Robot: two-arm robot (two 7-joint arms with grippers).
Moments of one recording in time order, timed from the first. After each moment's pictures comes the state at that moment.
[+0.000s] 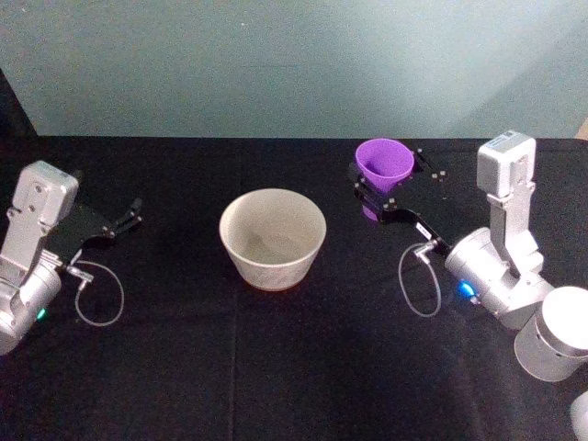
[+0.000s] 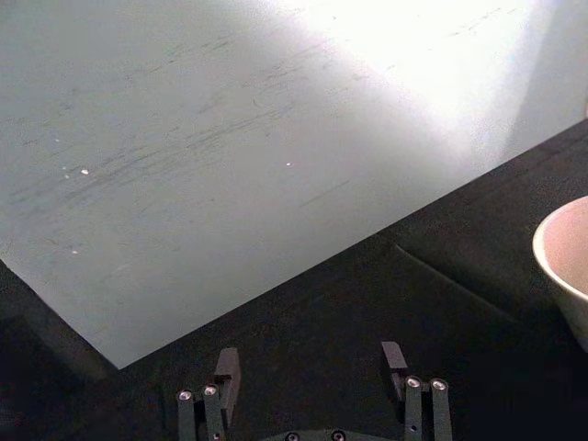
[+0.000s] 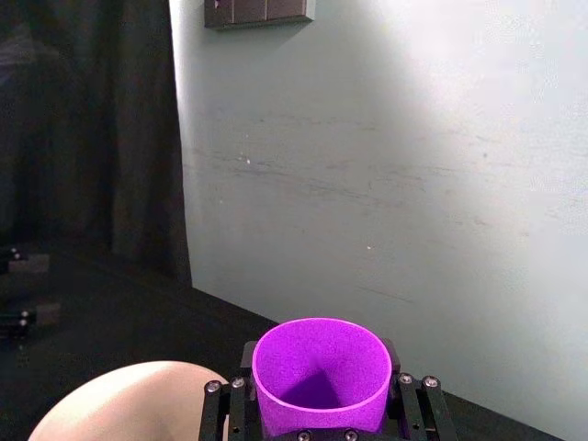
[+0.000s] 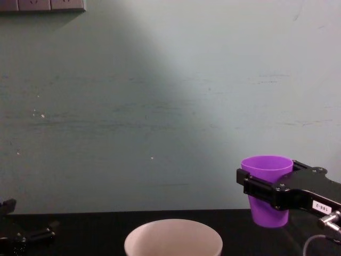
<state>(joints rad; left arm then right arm) -0.20 0.60 0.45 -1.41 -0.25 -0.12 0.03 0.19 0.27 -0.27 -1.44 0.21 -0.17 0.33</state>
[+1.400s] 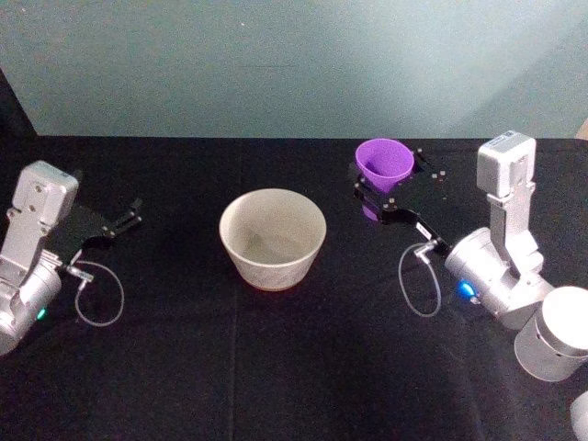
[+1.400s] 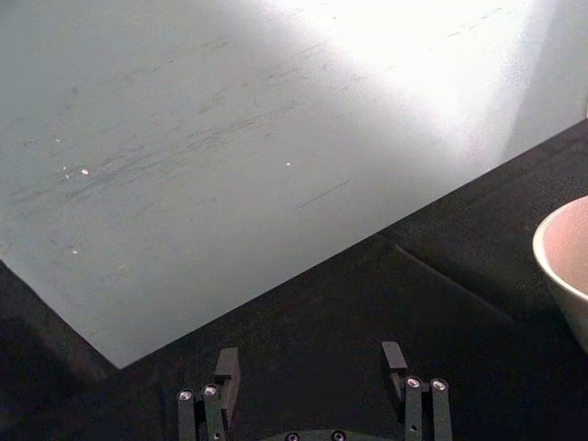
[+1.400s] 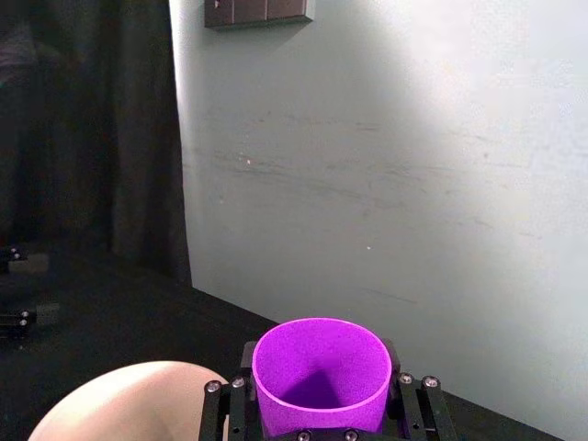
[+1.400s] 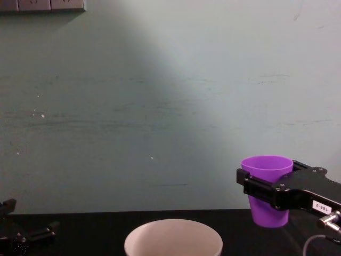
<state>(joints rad) -0.20 0.60 0.45 -1.41 -0.25 -0.12 0.03 0.19 0.27 -0.27 -1.44 0.21 -0.17 0.33</state>
